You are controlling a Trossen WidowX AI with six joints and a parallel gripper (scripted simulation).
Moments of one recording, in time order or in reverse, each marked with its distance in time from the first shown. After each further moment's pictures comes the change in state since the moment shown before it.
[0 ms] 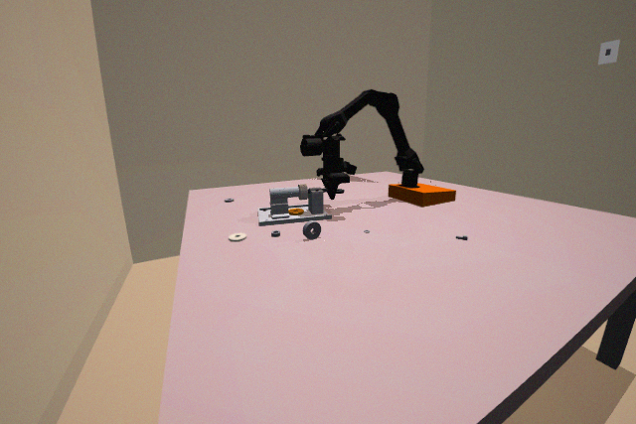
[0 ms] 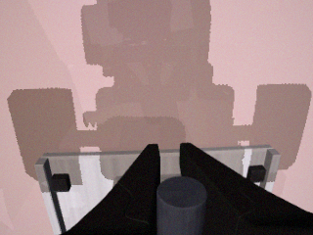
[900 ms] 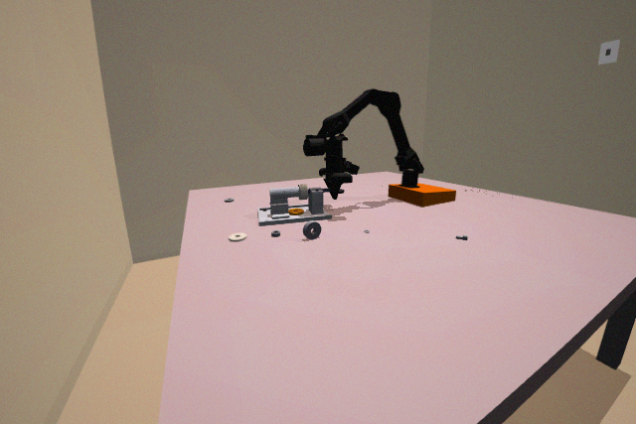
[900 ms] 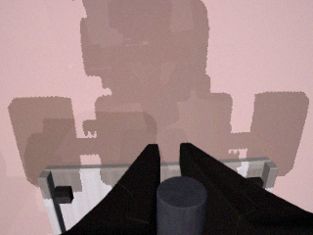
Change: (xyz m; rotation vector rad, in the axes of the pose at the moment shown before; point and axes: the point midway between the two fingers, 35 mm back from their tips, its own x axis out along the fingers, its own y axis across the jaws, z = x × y) arm 0.000 0.000 0.009 0.000 -0.001 0.000
